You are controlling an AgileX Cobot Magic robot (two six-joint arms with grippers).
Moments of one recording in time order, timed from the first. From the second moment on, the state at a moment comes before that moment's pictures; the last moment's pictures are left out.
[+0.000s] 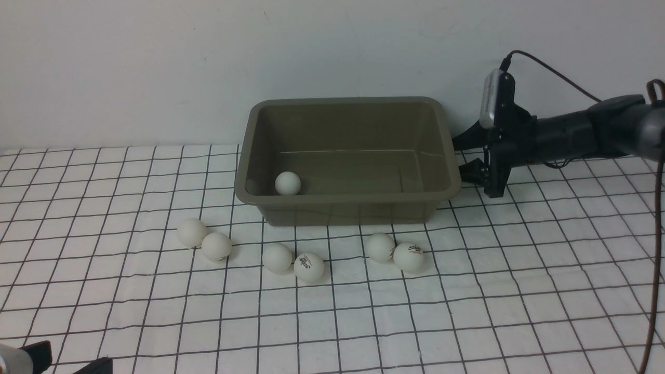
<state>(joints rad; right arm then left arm) -0.03 2.43 -1.82 1.25 1.00 -2.29 -0.05 0.30 -0.35 -0.41 0.70 0.30</state>
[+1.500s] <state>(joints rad) 0.02 2.21 -1.83 1.23 1.18 -1.97 -0.05 0.30 -0.35 -0.41 0.70 0.30</state>
